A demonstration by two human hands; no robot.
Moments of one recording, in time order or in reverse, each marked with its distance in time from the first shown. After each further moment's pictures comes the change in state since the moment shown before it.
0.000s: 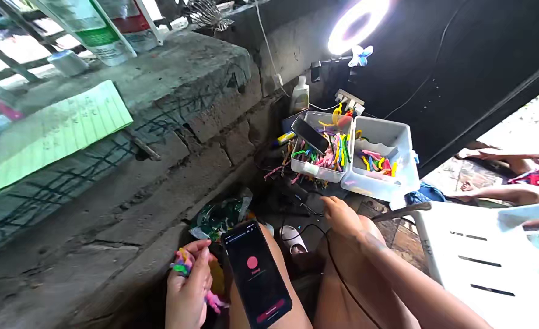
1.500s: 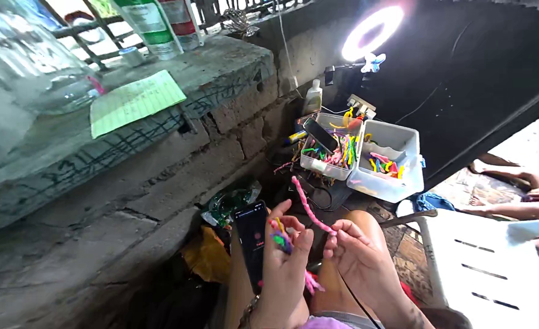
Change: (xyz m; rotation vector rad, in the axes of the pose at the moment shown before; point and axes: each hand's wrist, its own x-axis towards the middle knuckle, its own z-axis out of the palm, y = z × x) left_hand -0.074 0.033 0.115 -0.360 -0.345 0.197; right_hand -0.164 -0.109 -0.034 1.898 -0.041 -0.230
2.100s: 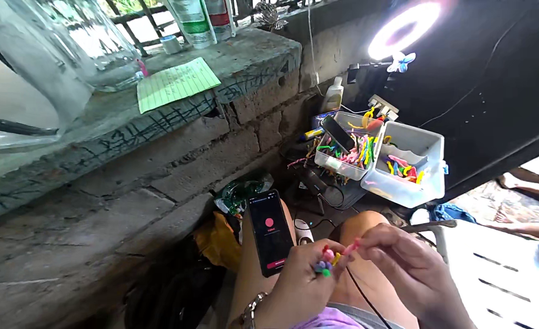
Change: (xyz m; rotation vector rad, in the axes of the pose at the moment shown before) left_hand -0.025 0.007 -0.014 0.316 -0.389 -0.018; right_hand -0.009 -0.050 0.013 -0.993 -0.358 -0.563
